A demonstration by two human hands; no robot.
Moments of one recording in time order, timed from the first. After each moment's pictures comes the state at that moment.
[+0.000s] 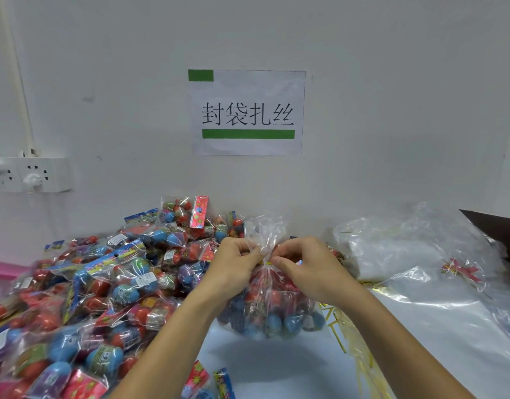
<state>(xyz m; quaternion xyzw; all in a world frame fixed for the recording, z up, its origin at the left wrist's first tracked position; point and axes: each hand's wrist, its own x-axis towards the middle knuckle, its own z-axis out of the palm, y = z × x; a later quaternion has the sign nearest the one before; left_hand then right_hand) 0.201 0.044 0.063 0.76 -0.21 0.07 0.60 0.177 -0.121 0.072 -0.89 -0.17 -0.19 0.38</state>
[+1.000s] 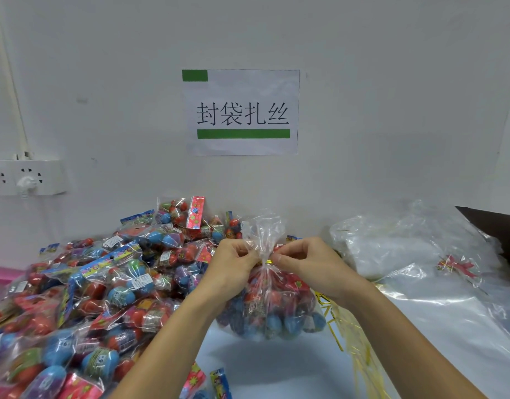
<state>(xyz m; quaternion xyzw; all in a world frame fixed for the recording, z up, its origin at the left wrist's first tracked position) 0.195 0.038 0.066 0.76 -0.22 0.07 0.61 0.179 -0.133 0.070 -0.84 -0.11 -0.09 0.53</state>
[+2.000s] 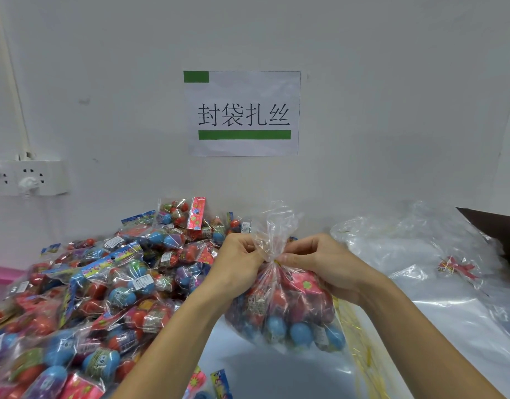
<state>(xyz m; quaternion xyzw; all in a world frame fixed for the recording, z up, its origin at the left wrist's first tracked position) 0.190 0.032 0.075 0.73 -0.26 0.09 0.62 0.167 -0.145 0.087 -0.76 -0.15 0.01 0.63</state>
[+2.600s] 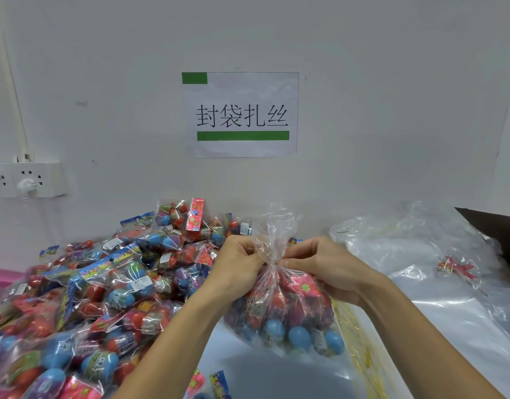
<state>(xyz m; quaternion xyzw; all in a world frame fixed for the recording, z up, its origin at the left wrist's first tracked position) 0.179 0.029 0.079 0.72 -0.26 0.08 0.63 0.162 -0.144 0.088 -0.76 -0.12 0.03 0.64</state>
